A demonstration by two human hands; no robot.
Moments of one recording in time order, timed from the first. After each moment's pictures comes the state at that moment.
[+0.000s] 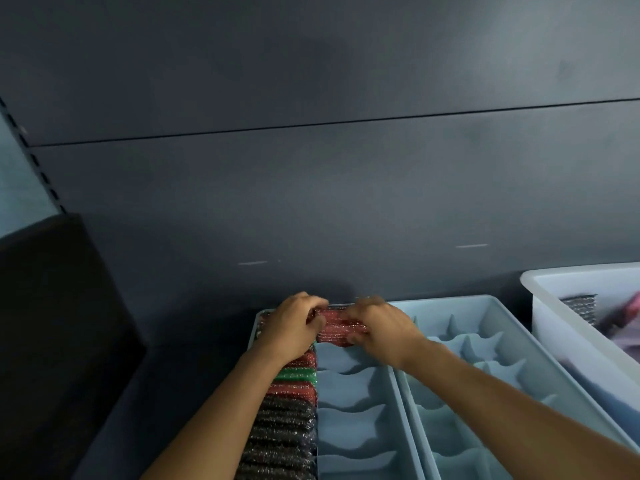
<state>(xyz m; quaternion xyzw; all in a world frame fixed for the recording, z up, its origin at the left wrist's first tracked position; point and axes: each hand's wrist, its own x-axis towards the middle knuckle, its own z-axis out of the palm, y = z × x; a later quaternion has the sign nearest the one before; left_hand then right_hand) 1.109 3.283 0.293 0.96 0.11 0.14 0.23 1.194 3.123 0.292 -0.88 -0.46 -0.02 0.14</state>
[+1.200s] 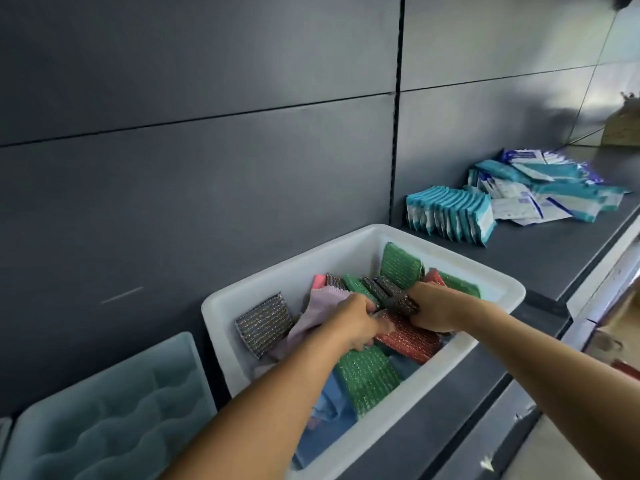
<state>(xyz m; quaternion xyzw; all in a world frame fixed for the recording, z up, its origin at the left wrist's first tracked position) 1.324 2.776 0.291 0.90 -0.06 -0.19 0.39 1.329 2.606 0.303 -0.99 -0.06 0.11 0.08</state>
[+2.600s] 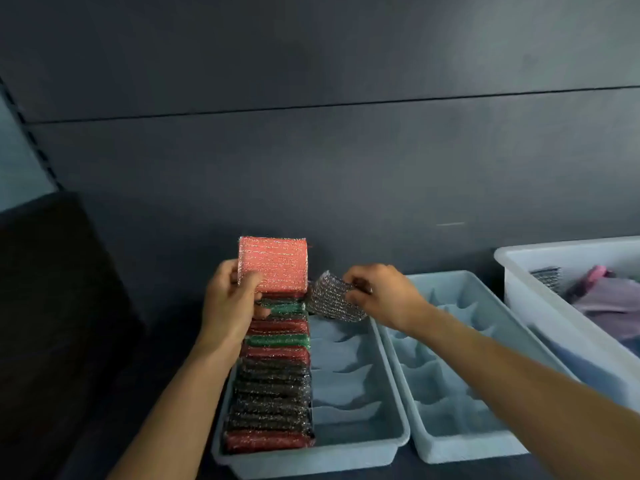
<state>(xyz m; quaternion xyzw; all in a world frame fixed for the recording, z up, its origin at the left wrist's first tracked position) 1.033 3.270 0.336 0.68 0.26 0.32 0.61 1.171 3.092 0.318 -0.88 -0.39 -0.04 0.27</state>
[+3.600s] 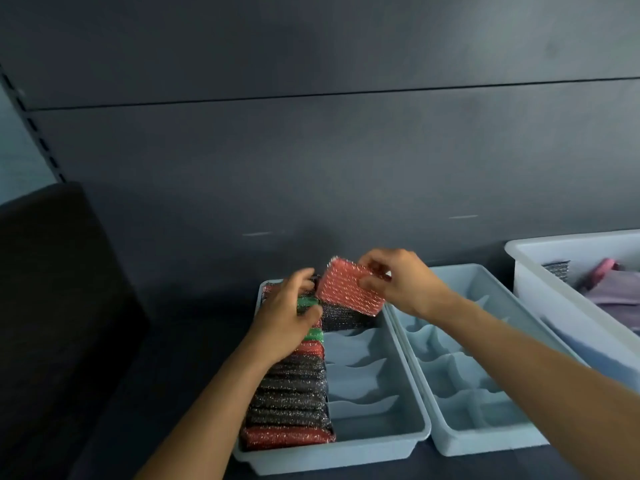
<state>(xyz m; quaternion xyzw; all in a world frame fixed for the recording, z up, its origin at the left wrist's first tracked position) 1.044 3.271 0.299 0.91 0.11 0.13 0.37 1.171 3.094 0.329 -0.87 -0.39 -0.03 0.31</state>
